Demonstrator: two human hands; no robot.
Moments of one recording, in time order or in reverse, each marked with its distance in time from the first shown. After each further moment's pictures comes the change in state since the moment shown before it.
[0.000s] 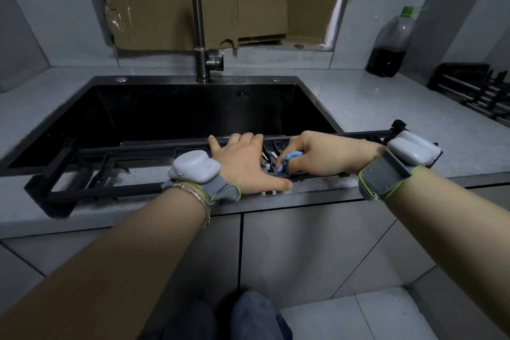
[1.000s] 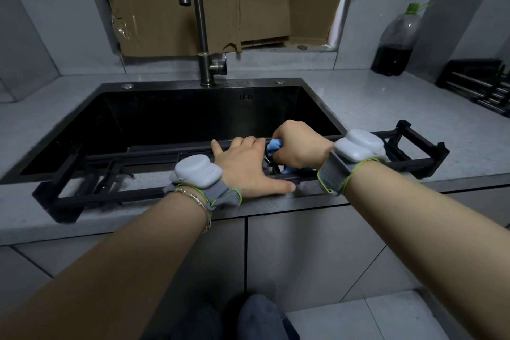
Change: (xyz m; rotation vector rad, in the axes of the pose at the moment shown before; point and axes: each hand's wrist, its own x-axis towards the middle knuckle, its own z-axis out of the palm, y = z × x) left_hand 0.000 -0.001 -0.002 -0.004 -0.006 0.016; right_hand 0.035 -0.015 0.009 -0.180 0.221 0.093
